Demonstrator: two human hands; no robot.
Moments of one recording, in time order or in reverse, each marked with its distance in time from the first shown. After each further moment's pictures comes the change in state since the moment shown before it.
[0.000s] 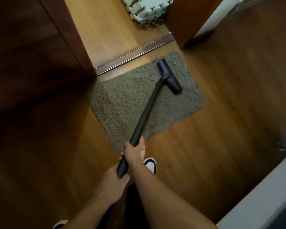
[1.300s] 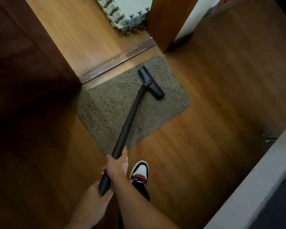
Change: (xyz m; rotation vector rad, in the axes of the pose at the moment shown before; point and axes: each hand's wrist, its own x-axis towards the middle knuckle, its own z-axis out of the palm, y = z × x) left_hand -0.032 0.009 0.000 0.013 0.003 -0.062; right_hand -0.034 0.001 -0.008 -0.013 -0.069 0.047
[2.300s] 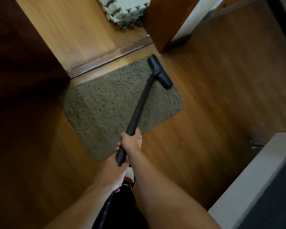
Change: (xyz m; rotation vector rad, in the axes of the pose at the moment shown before) left_hand 0.059 0.087 0.051 -0.082 0.029 0.092; right_hand 0.081 -0.068 -0.060 0.052 0.106 -0.059
